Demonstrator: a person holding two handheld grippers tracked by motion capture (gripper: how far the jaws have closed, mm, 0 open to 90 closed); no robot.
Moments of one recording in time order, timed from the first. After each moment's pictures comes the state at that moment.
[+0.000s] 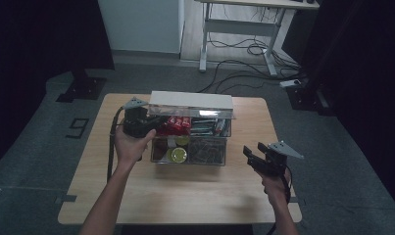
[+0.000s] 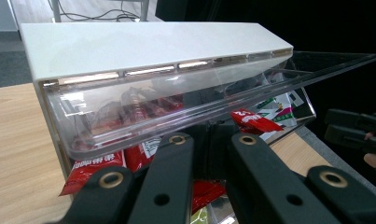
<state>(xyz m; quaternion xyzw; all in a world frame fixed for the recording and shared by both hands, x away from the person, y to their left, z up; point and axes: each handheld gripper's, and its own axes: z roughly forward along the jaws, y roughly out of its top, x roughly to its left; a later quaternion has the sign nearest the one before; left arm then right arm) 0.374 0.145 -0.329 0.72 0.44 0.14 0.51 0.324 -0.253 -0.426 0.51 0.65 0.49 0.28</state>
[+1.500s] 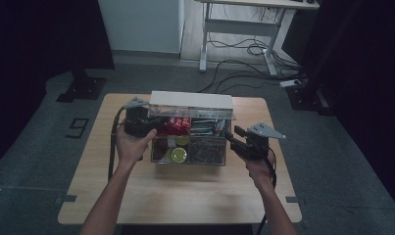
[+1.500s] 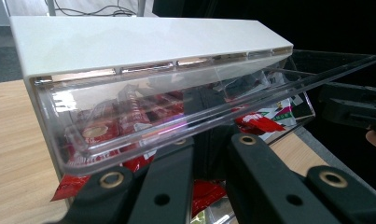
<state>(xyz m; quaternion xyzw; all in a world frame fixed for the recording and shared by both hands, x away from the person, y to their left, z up) 0.378 0.145 -0.332 0.72 0.45 0.13 0.51 0.345 -0.196 -0.376 0.43 0.69 0.52 0.26</state>
